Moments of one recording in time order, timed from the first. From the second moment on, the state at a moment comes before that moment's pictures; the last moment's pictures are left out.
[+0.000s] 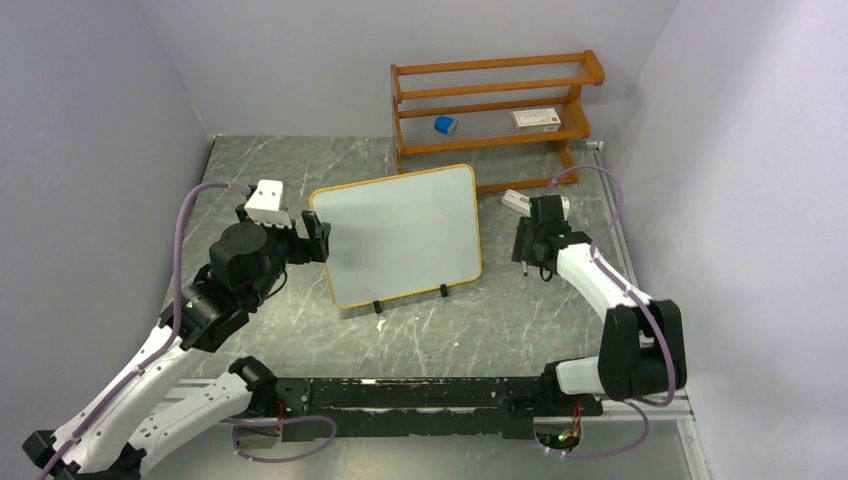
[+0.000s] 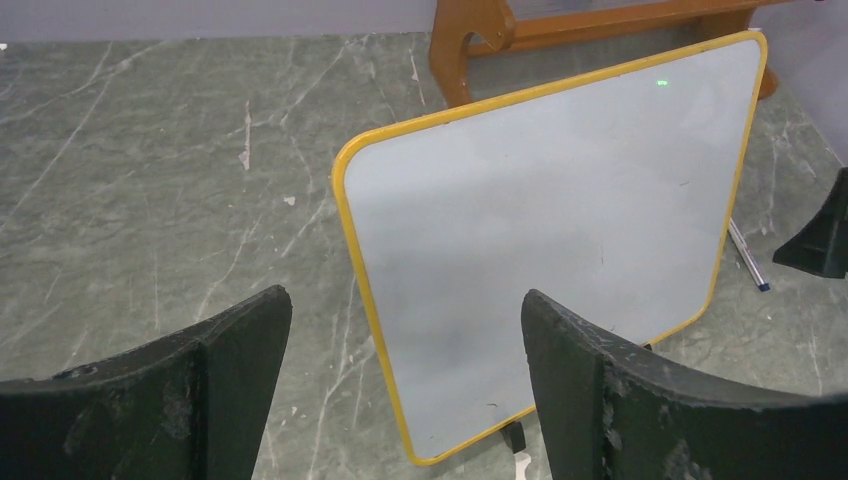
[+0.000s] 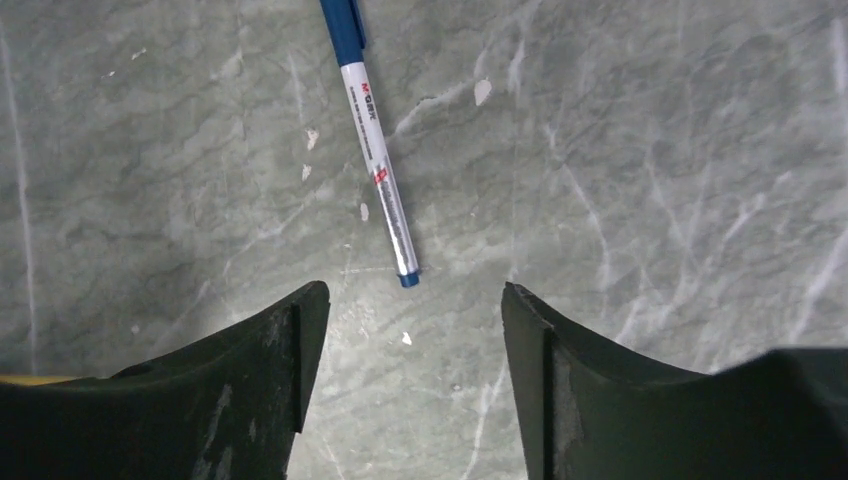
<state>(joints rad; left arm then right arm) -0.67 0.72 0.91 -0.43 -0.43 -0.26 0.16 1.31 0.78 -0.42 0.26 0.30</state>
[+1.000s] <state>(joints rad) -0.61 0.67 0.85 -0.40 -0.37 -0.23 0.13 1.77 1.03 -0.37 0.12 0.20</state>
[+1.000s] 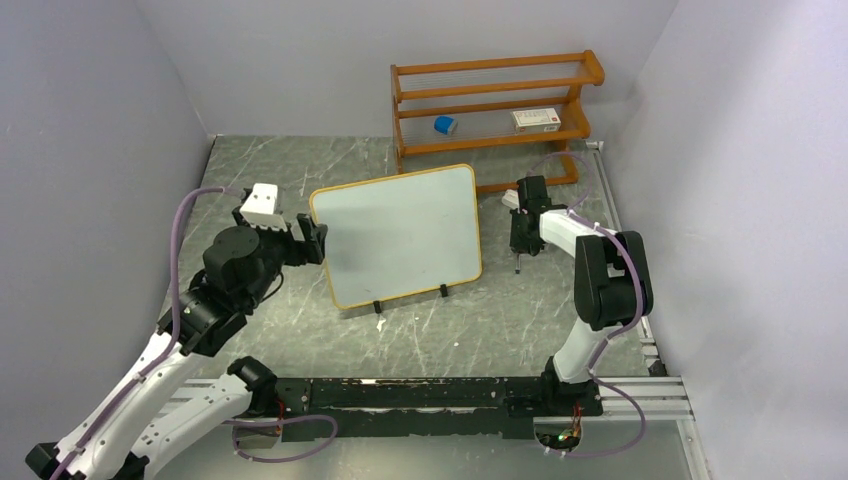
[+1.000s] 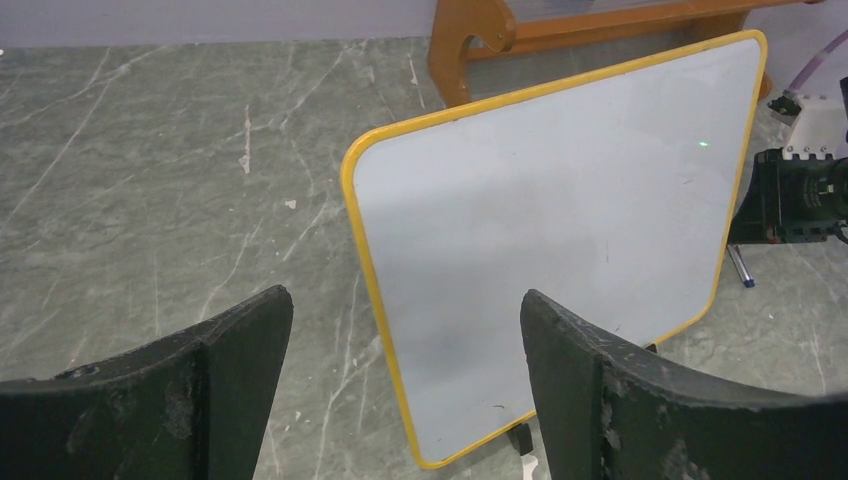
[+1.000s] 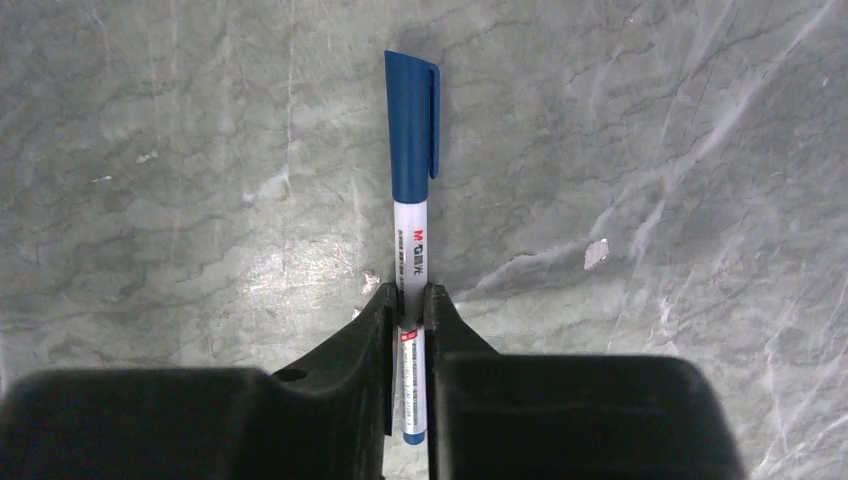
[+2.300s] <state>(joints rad) -0.60 0.92 0.93 -0.27 0.15 -0.37 0.50 1.12 1.03 -0.53 0.17 0.15</state>
